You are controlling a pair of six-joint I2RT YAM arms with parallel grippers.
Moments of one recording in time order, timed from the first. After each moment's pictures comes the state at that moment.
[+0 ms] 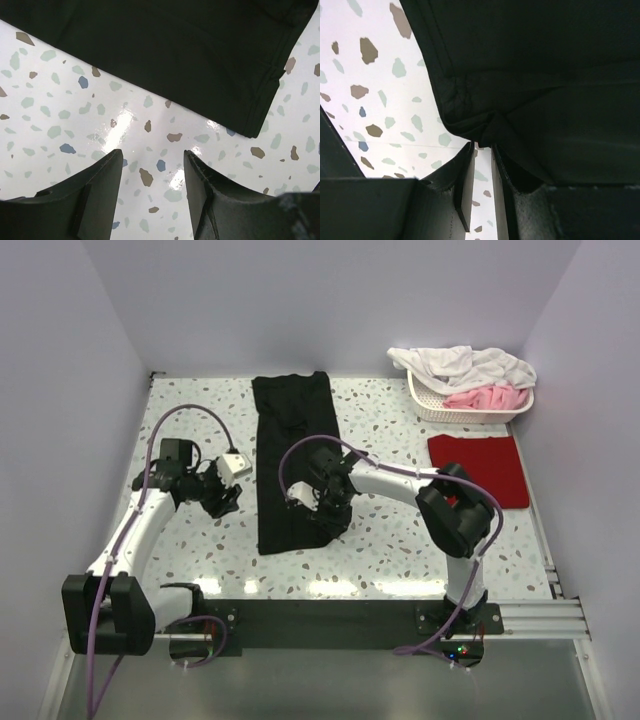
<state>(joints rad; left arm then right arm) -0.02 1.18 0.84 -0.71 0.59 0.82 0.81 1.94 1.36 -0.85 -0.35 -0.55</state>
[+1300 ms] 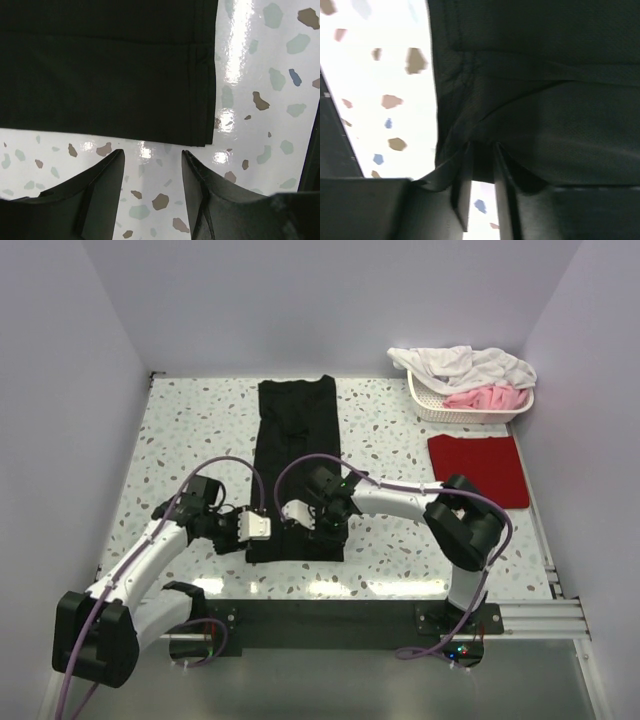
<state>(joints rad) -0.22 1.02 0.57 -0.75 0.55 1.17 0.89 1.87 1.21 -0.70 -0.35 -0.57</state>
